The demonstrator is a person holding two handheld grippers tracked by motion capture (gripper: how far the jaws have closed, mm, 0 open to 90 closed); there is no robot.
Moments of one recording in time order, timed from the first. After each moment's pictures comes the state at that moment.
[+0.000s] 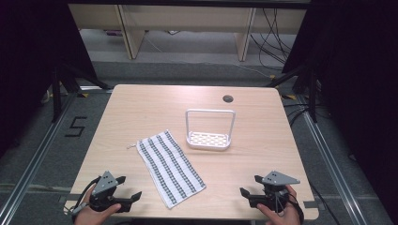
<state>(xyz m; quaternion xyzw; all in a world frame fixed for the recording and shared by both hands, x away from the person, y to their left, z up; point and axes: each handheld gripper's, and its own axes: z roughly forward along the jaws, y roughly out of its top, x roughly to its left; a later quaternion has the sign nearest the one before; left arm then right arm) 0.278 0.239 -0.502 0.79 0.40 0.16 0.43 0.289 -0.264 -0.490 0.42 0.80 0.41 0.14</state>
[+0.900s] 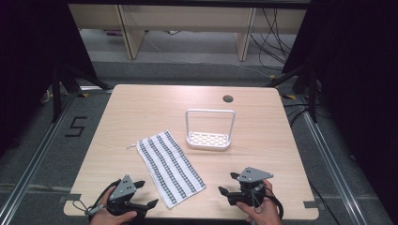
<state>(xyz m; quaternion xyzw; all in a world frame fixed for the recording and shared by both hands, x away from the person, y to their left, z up) 0.272 0.190 -0.504 0.82 0.33 0.12 0.45 0.303 -0.202 -0.485 0.33 0.84 0.42 0.13</state>
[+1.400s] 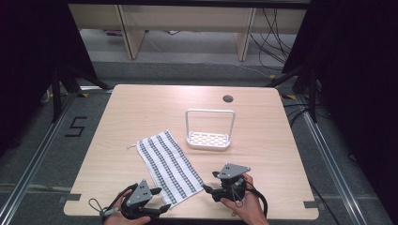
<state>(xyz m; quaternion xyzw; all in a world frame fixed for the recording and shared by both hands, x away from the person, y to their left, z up) 0.268 0.155 -0.504 0.86 0.26 0.11 0.42 0.320 -0.157 -0.492 0.29 0.86 0.40 0.11</state>
